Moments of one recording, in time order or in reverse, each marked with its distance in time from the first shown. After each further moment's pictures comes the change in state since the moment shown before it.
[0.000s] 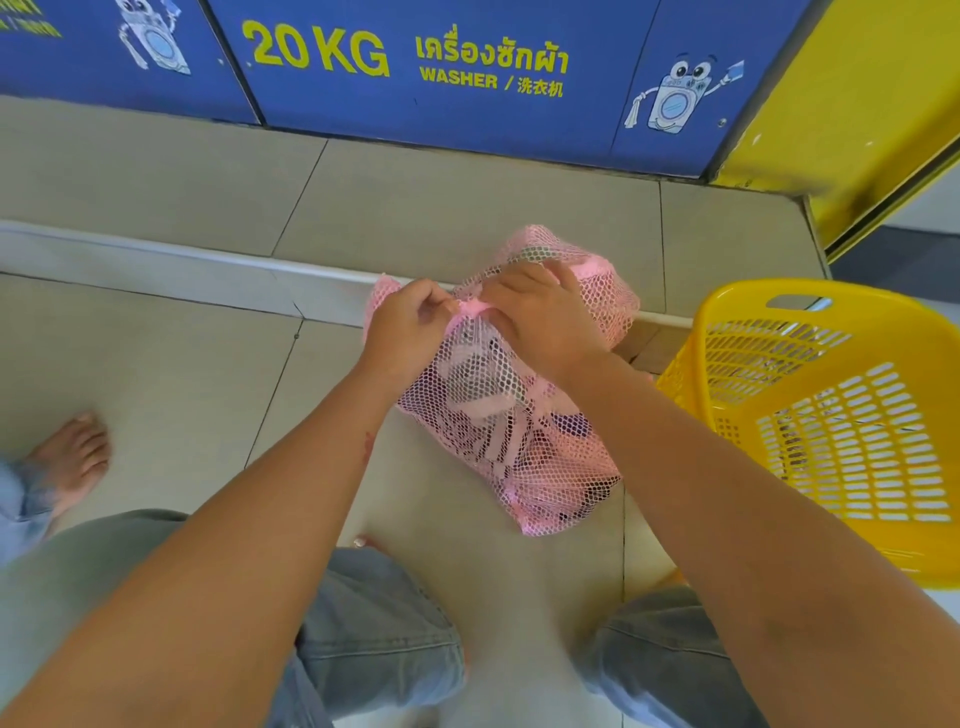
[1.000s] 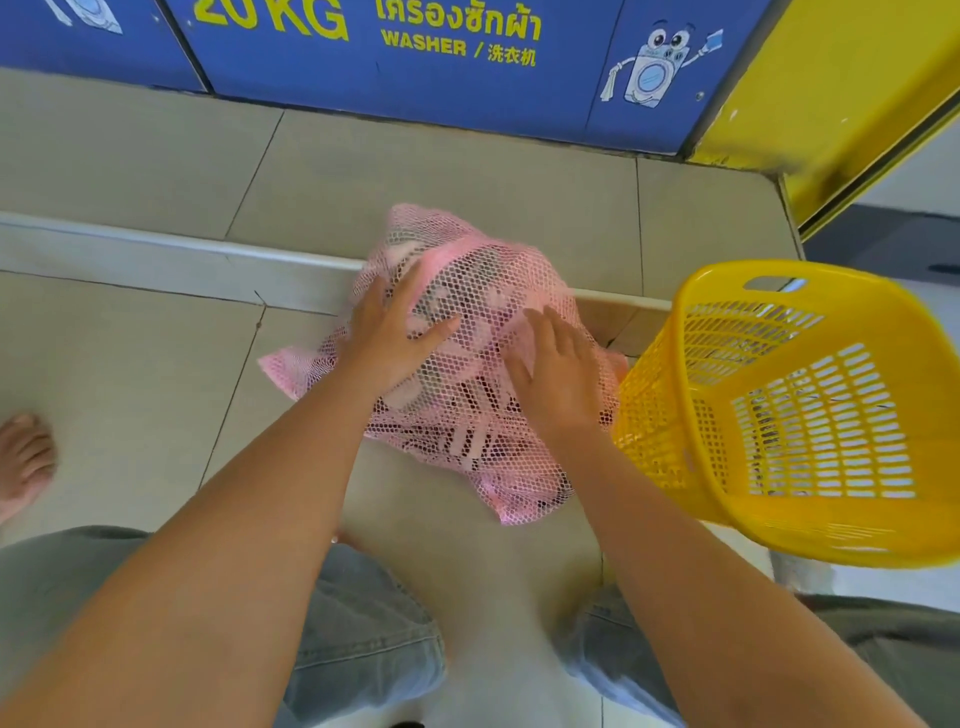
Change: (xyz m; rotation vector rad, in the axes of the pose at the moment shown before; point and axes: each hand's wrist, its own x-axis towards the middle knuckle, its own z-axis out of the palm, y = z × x) left_hand 0.018 -0.050 0.025 0.457 -0.264 -0.070; right_hand -0.070 -0.002 0.055 0.237 0.020 0.583
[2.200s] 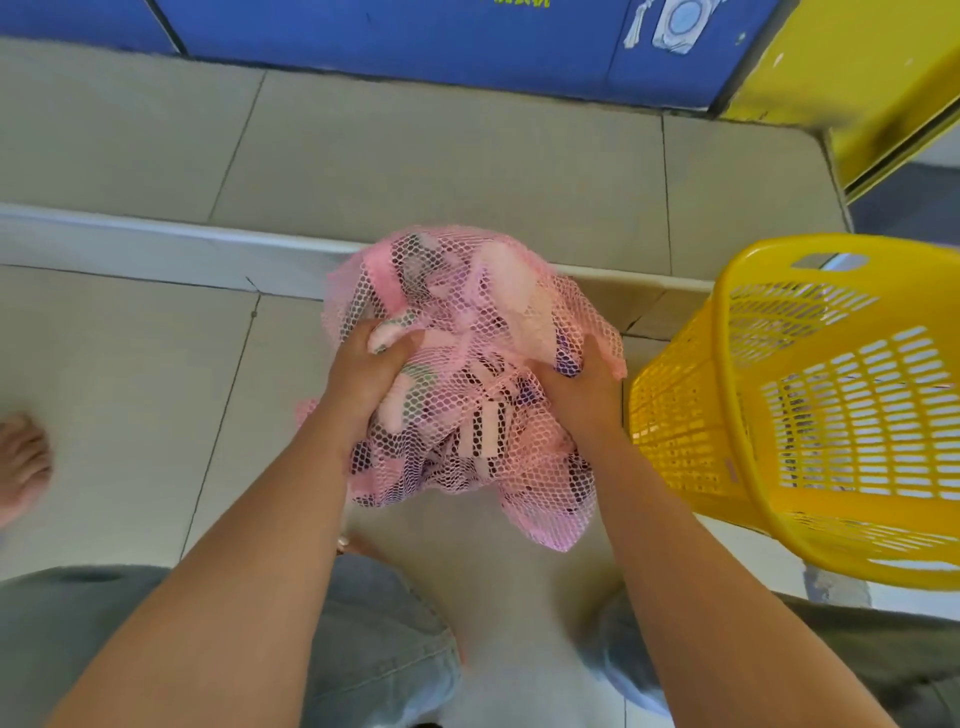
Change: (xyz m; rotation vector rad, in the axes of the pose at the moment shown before) left_hand -0.010 -0.043 0.029 -0.767 0.104 -0.313; right_hand 0.004 0.026 0.032 0.673 -0.067 0.418
